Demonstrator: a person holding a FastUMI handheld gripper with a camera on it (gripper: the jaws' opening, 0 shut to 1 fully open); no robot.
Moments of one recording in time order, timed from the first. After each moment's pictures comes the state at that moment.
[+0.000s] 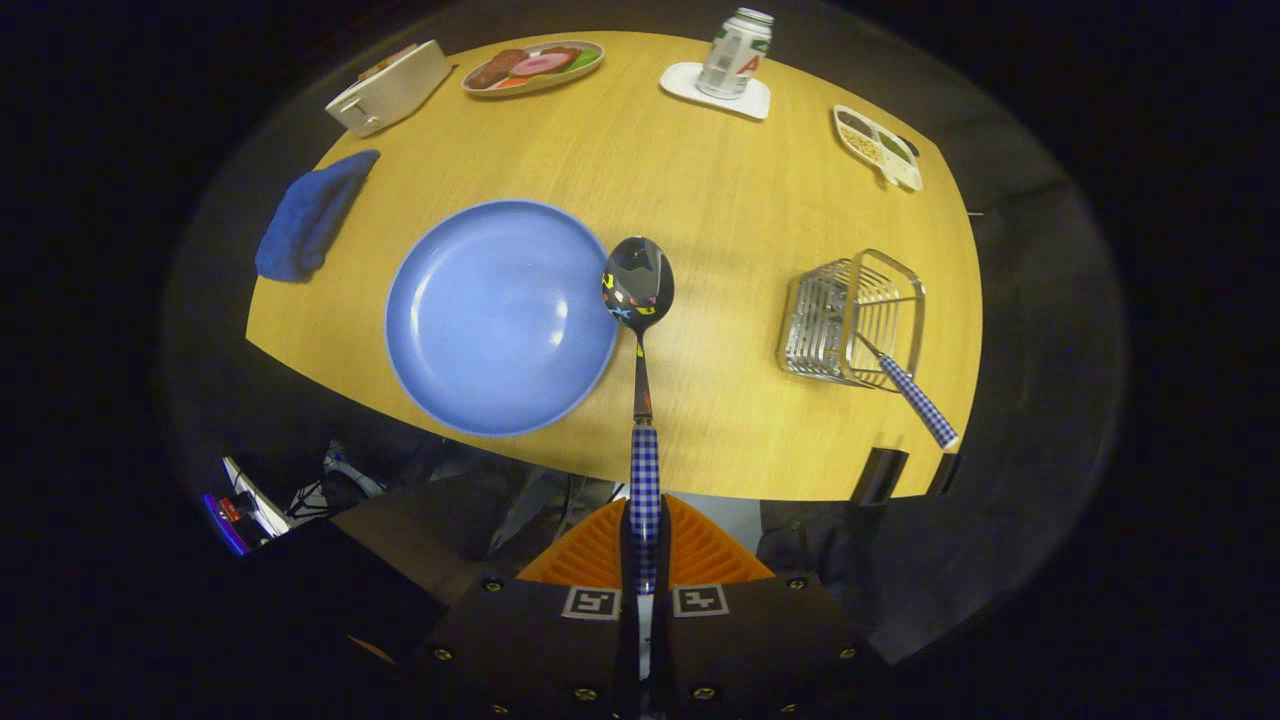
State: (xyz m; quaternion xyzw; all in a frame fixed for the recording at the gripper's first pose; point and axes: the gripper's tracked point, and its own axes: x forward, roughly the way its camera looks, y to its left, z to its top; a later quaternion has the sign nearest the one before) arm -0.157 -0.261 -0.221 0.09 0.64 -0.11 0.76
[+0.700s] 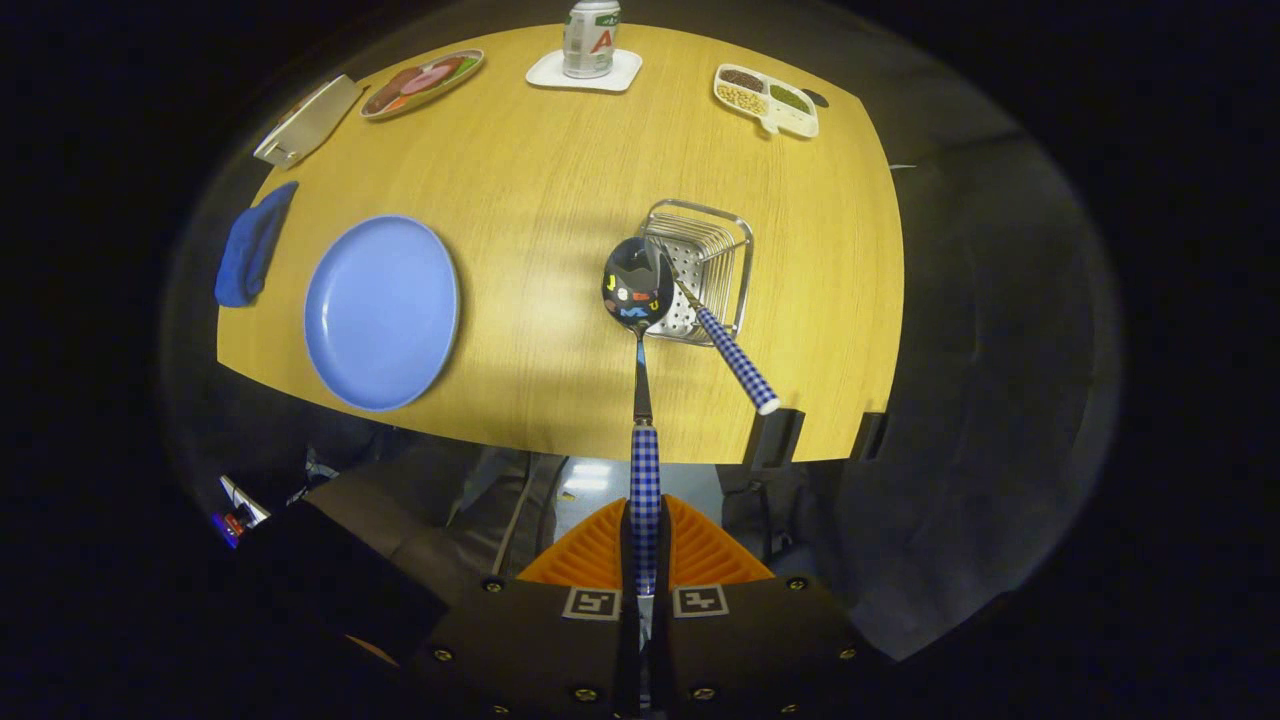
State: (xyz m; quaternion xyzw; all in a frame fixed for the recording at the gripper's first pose) arm -0.206 -0.362 -0.207 0.10 0.69 -0.16 0.70
